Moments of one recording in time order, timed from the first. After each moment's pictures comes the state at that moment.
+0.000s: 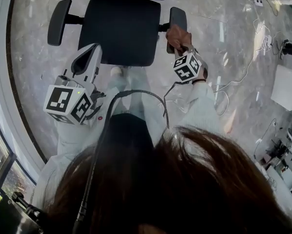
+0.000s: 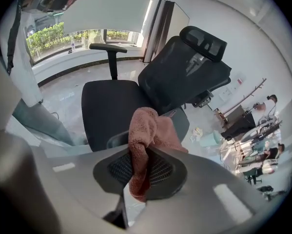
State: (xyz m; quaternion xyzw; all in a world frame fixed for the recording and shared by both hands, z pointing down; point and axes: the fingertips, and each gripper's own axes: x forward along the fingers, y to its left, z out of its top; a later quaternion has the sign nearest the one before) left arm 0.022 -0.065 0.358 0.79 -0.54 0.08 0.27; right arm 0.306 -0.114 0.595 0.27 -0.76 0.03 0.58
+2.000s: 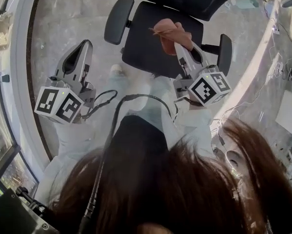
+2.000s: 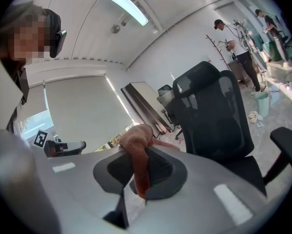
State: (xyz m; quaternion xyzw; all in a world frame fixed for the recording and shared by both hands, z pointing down) left arm -0.281 -0.016 0.318 0.75 -0.61 0.01 0.25; right arm -0.054 -0.095 0.373 0.32 -0.89 0.31 0.02
